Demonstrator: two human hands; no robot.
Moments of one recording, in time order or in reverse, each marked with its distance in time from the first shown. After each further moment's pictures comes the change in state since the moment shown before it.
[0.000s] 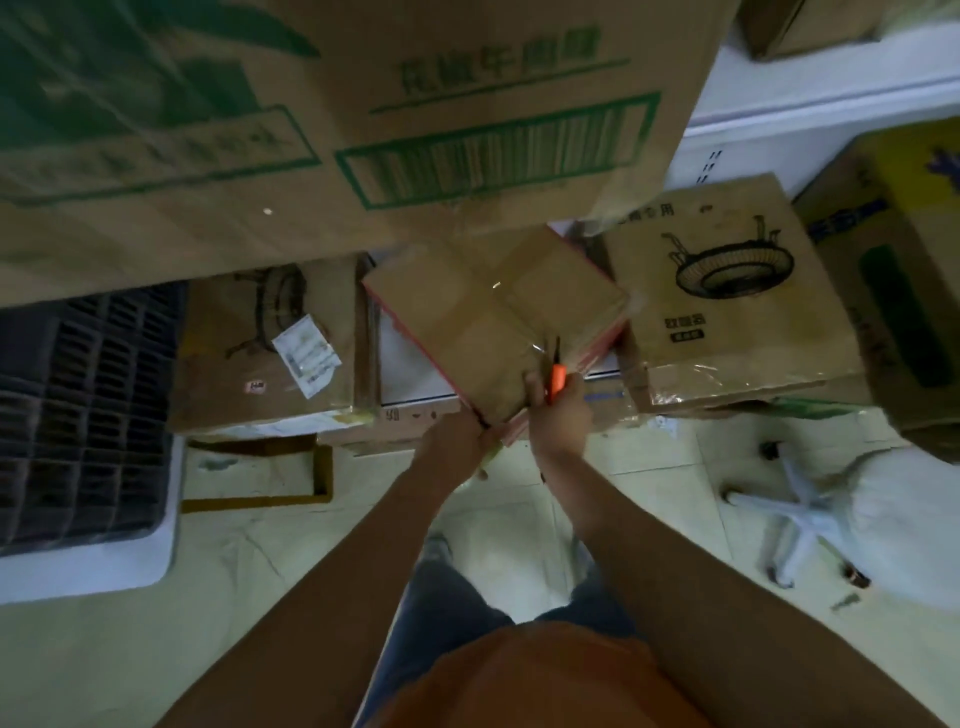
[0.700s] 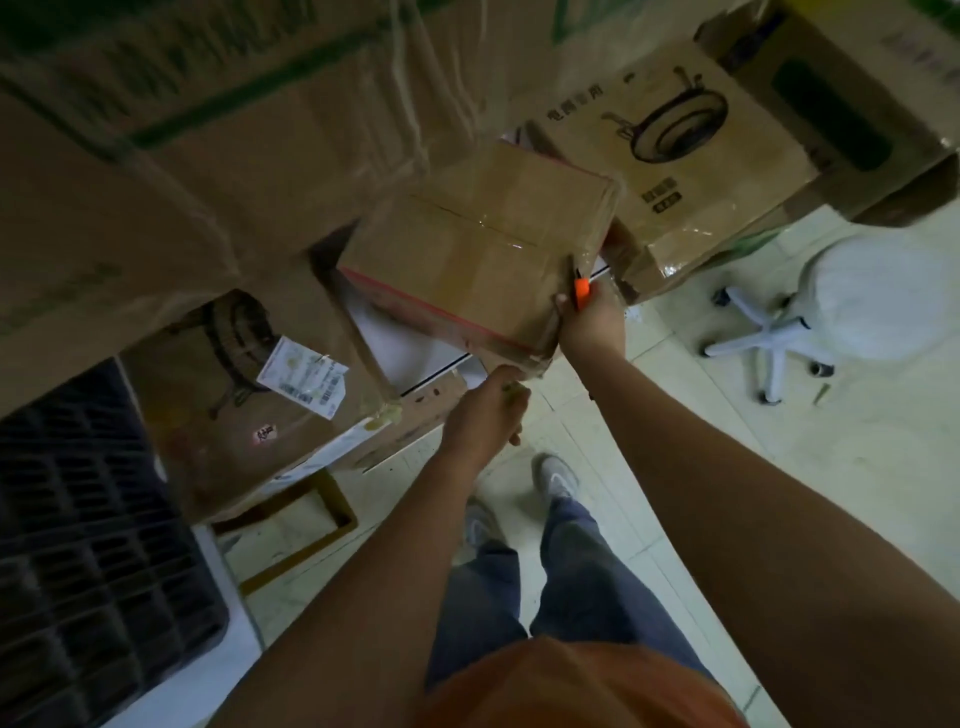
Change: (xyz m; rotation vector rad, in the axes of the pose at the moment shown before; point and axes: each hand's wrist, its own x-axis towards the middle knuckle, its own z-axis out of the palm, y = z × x) left_hand 0.013 -0.082 -0.022 -0.029 -0.213 0.371; right_hand -0.010 -0.018 0.046 -0.043 0.316 0.228
